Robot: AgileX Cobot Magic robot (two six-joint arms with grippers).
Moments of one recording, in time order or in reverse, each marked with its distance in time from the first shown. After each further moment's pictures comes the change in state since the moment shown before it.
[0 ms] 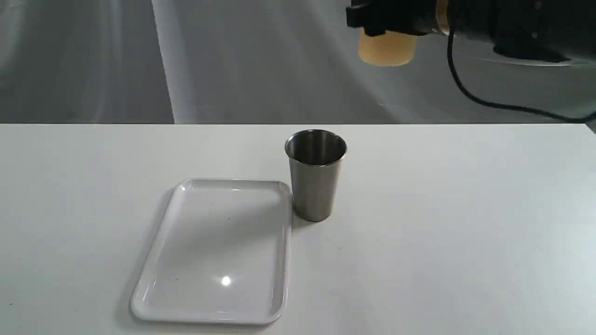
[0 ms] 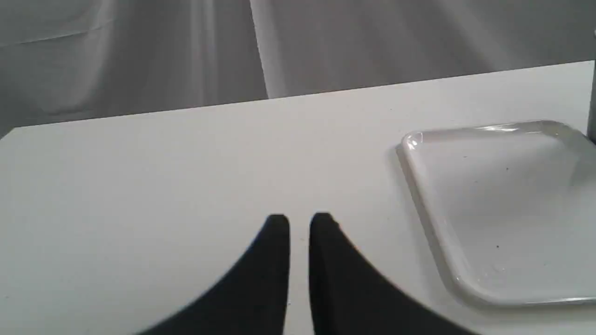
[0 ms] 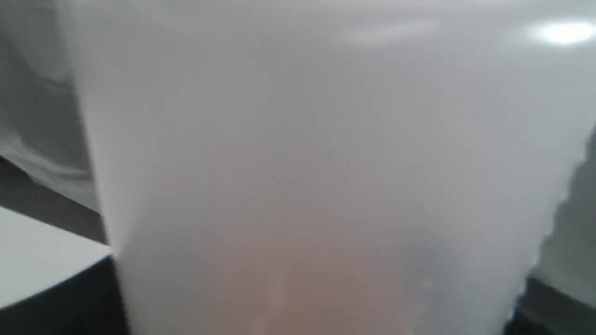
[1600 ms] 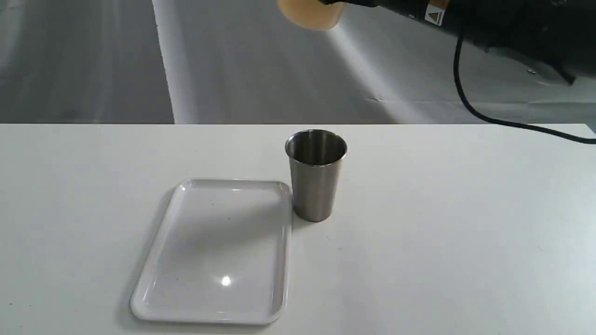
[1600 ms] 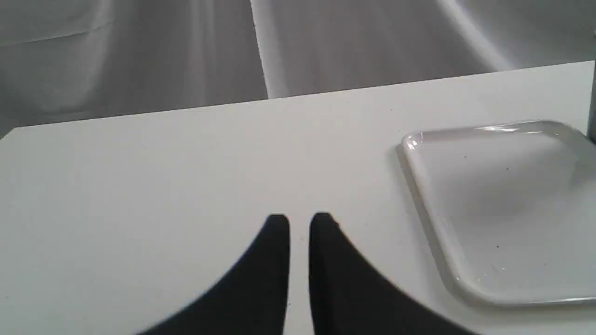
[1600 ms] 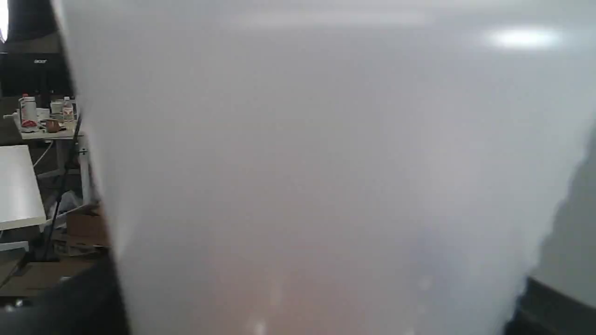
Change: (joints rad) left arm 0.000 0.000 0.000 0.000 0.000 0.000; right arm 0.000 -0.035 0.116 0.624 -0.663 -0.654
